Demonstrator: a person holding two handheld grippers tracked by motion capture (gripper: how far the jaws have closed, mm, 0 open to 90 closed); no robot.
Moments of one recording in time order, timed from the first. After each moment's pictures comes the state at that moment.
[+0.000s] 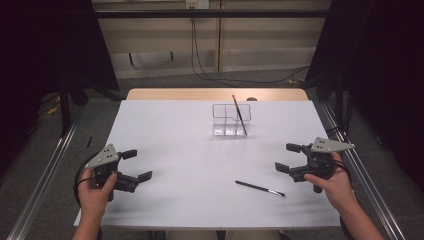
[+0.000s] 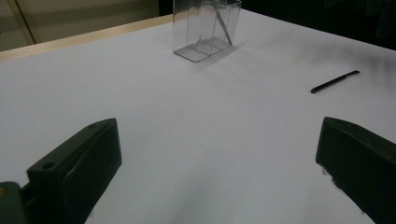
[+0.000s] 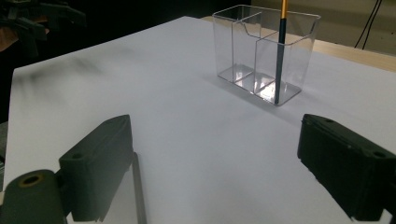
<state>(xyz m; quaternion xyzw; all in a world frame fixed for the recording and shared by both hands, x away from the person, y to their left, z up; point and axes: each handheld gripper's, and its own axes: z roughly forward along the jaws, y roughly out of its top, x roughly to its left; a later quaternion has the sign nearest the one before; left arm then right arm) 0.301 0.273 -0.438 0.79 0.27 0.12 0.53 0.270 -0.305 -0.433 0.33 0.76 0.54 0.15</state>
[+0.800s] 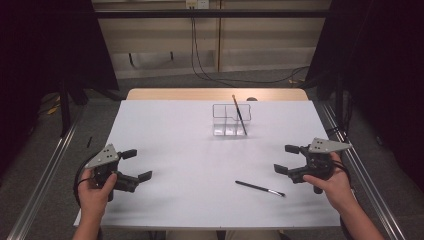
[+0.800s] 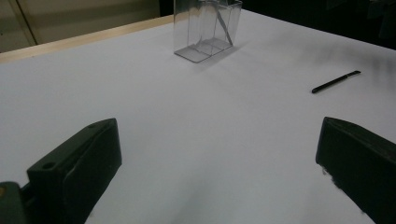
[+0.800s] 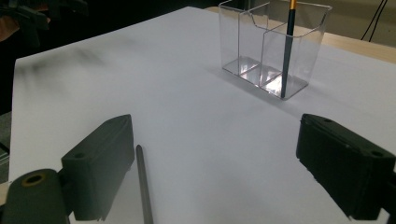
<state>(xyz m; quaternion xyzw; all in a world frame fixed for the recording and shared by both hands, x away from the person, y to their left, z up) 0.301 0.273 -0.437 0.79 0.27 0.12 0.53 0.269 -0.301 -0.432 0.33 0.77 0.53 0.14</state>
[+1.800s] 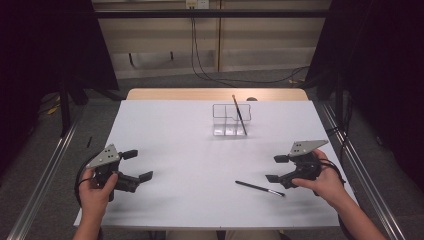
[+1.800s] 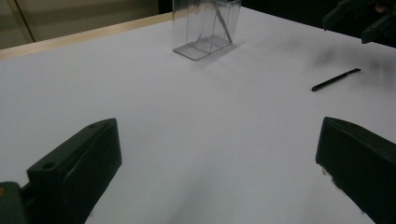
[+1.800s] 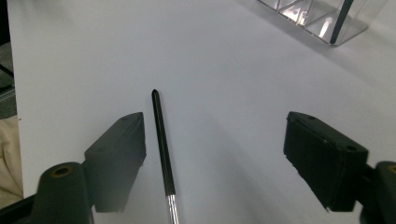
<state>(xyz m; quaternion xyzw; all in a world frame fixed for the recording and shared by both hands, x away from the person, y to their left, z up) 0.301 0.271 -0.439 0.79 0.27 0.11 0.53 0.275 -0.274 -0.436 0.31 0.85 0.42 0.08</state>
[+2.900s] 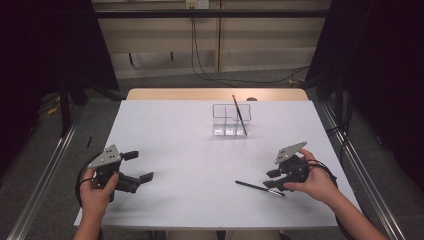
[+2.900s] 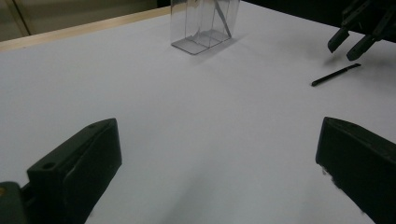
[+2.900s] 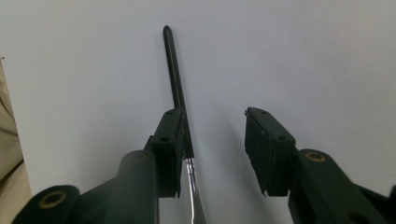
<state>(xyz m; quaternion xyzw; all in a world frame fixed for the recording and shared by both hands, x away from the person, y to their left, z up) 0.301 0.270 -0.440 0.80 0.27 0.11 0.52 0.276 -0.250 -0.446 0.29 0.91 0.30 0.03</state>
